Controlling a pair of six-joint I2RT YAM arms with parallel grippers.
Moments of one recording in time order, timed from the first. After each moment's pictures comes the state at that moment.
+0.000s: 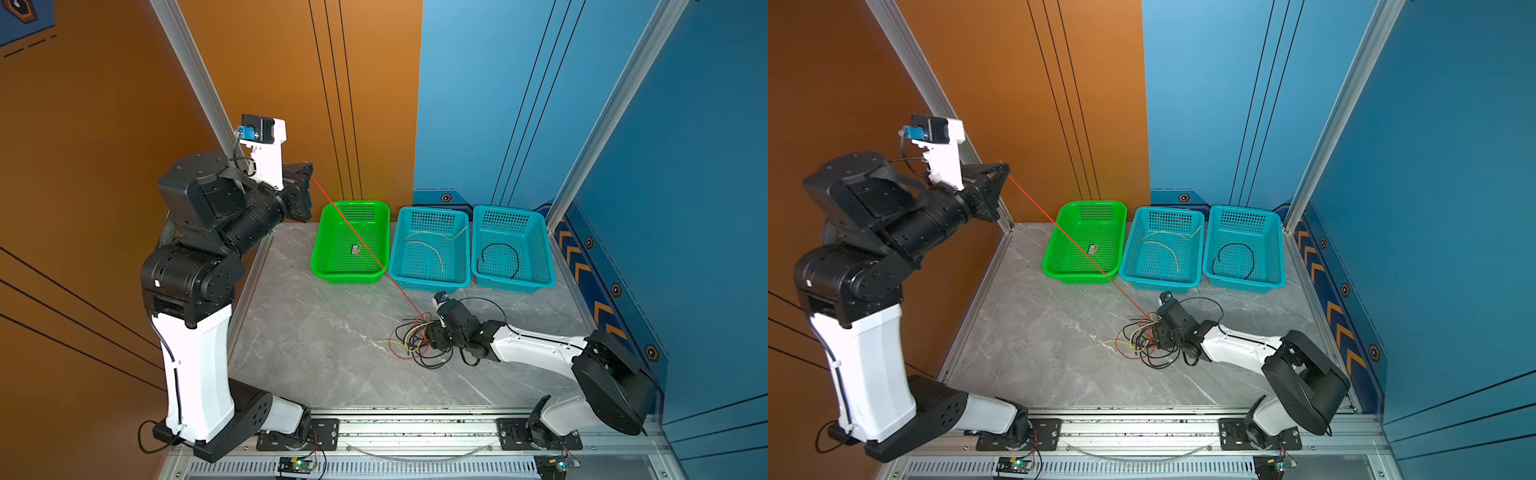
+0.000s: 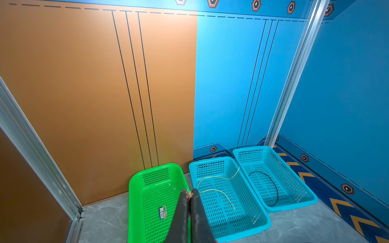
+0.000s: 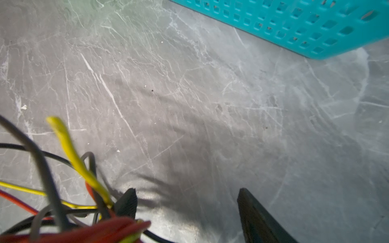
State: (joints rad) left arm -0.29 1.44 2.47 -1.07 0.04 -0.02; right arm 0.78 1.48 0.69 -0.15 0.14 0.39
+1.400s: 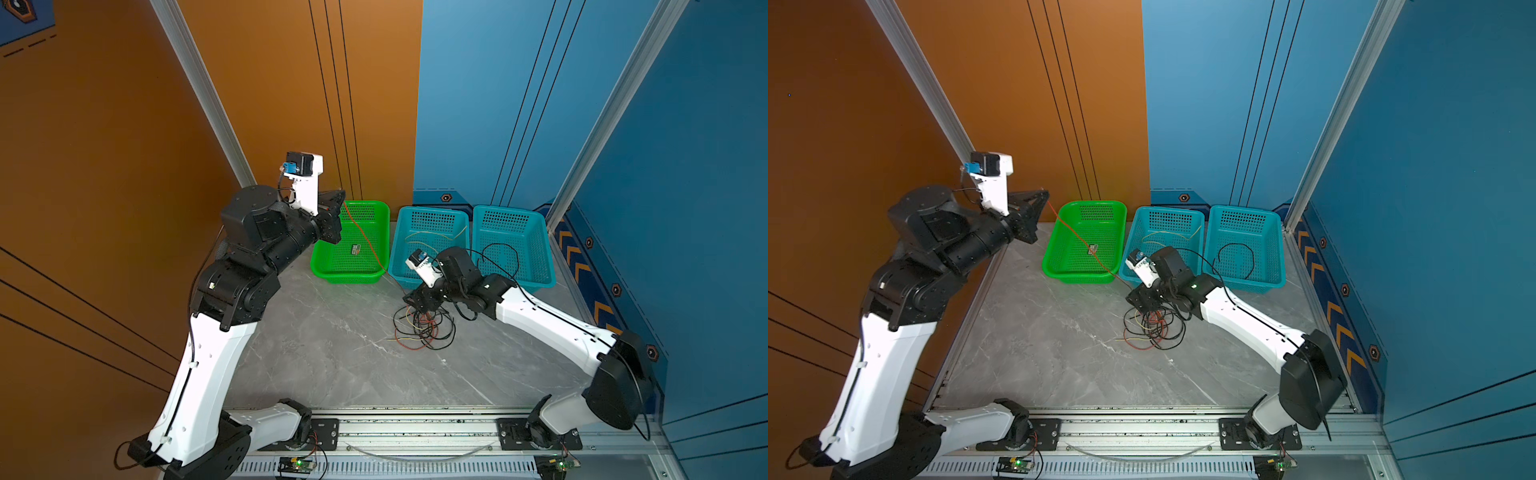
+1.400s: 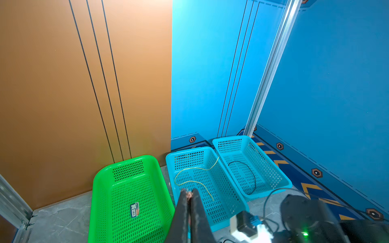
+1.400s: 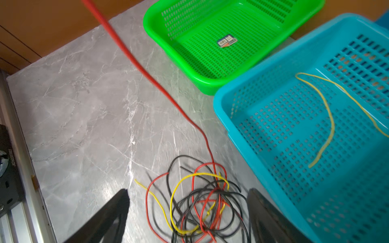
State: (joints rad) left arm -0.42 1.21 1.88 -0.71 0.05 -0.10; right arm 0.72 1.56 1.26 -0.42 -0.17 -0.10
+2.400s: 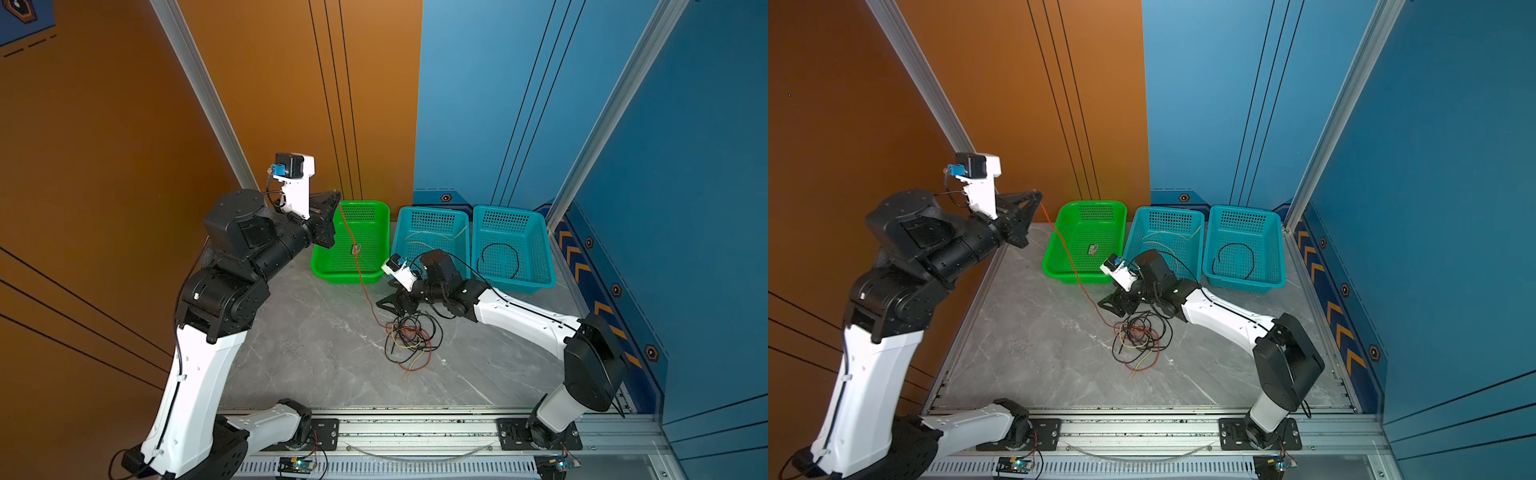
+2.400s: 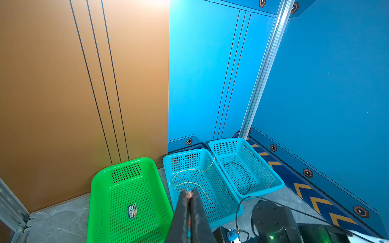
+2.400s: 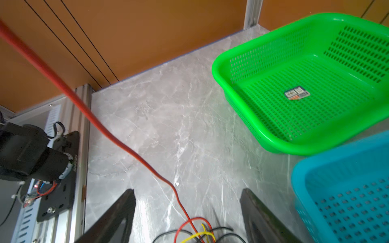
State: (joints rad) left arm -0.42 1.19 1.89 -0.75 0.06 -0.11; right arm 0.78 1.64 1.22 -0.09 -0.45 -0.07
